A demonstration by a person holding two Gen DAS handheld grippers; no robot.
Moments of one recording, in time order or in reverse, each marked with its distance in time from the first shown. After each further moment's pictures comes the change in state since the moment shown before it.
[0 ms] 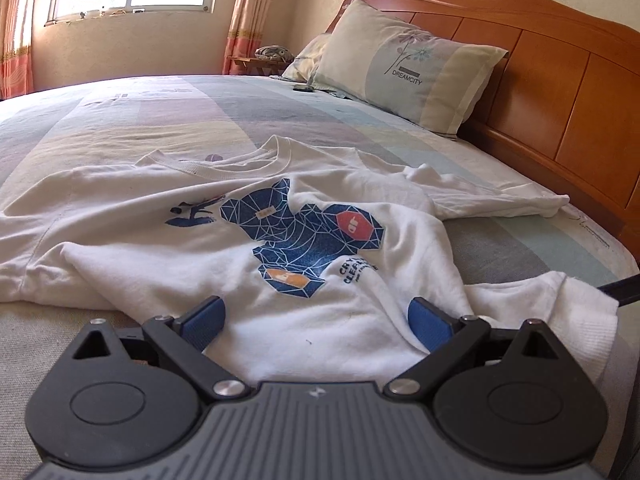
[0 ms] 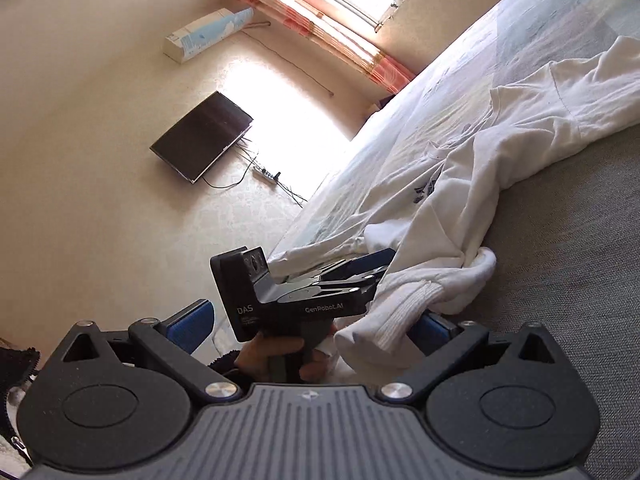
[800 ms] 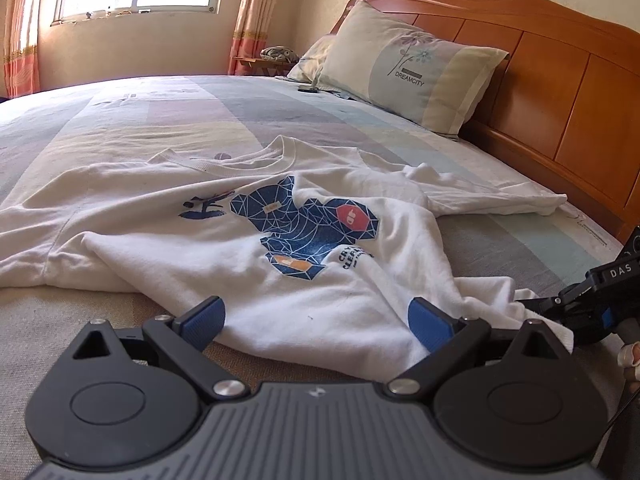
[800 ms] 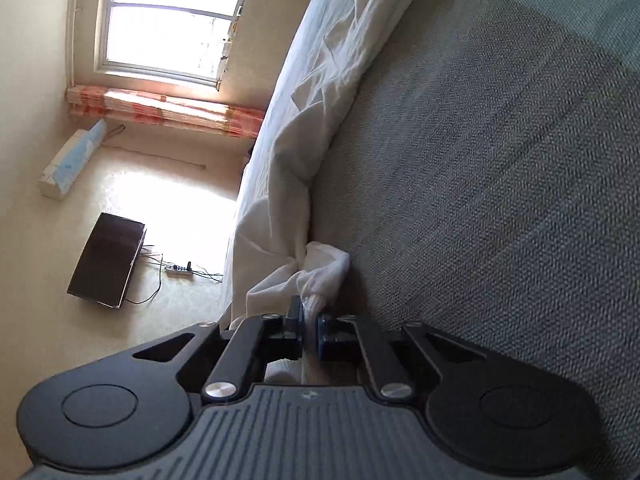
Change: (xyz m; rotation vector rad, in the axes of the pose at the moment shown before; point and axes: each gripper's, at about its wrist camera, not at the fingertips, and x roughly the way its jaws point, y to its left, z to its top) left arm -0.018 -0.002 -0.005 -0.007 -0.005 0.015; right arm 0.004 -0.079 -0.022 0.455 -0.163 -0.217
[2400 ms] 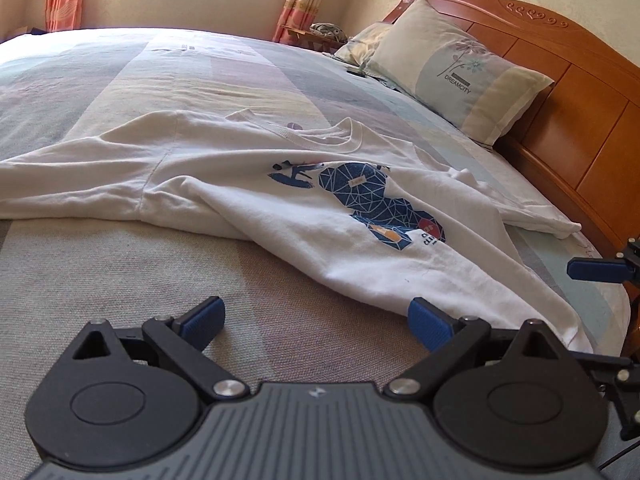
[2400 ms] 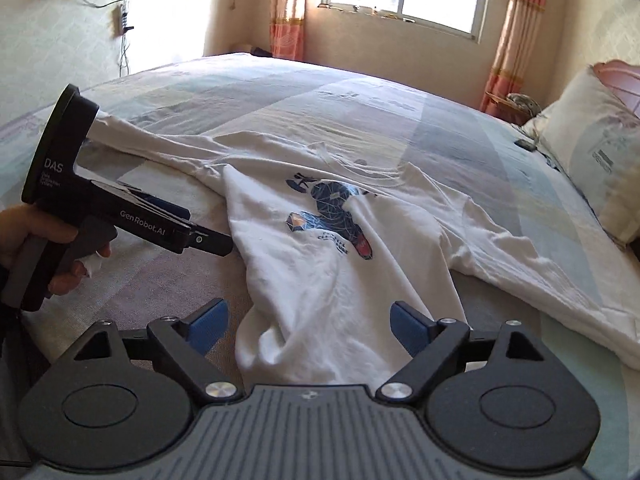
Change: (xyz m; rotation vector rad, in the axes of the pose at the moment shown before) left arm -0.036 0.073 -0.005 -0.212 0.072 0.025; right arm 0.058 0.189 -0.125 -1.250 0.065 -0.671
